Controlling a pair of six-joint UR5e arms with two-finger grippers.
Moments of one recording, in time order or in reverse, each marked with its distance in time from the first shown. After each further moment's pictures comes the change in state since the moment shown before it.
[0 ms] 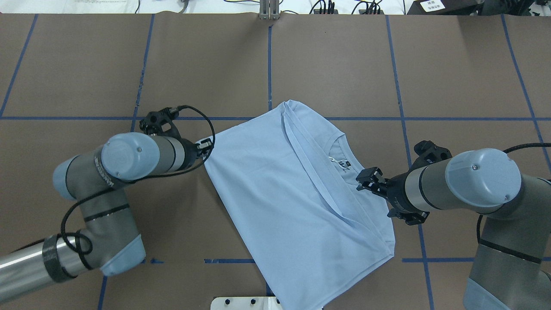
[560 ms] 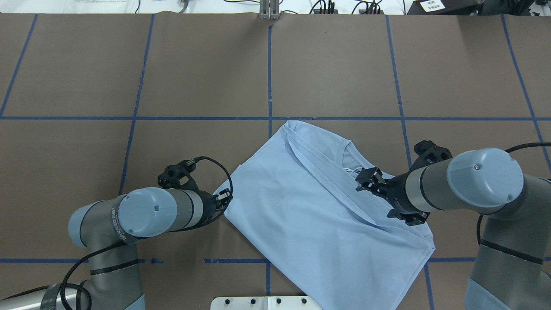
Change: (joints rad) left arm 0.209 0.046 -0.110 0.022 -0.002 -0.225; right arm -0.002 0.000 0.004 -0.002 0.010 0.000
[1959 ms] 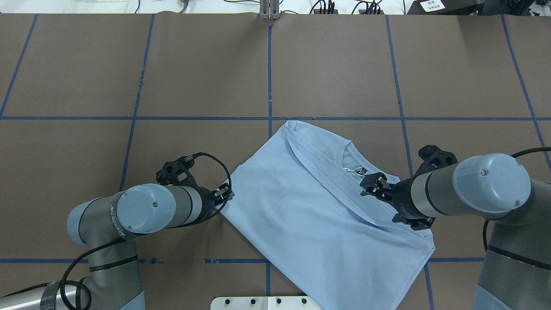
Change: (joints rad) left arm -0.004 0.001 0.009 0.000 0.005 0.001; right arm -0.006 -0.020 0.015 -0.002 -0.001 -0.011
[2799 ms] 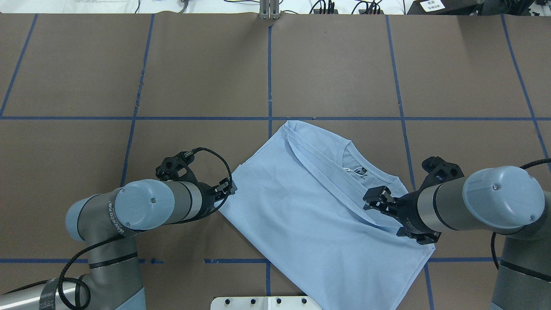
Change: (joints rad) left arm -0.014 -0.005 -0.011 0.000 0.001 0.001; right arm -0.048 -0.056 0.064 -0.002 0.004 0.004
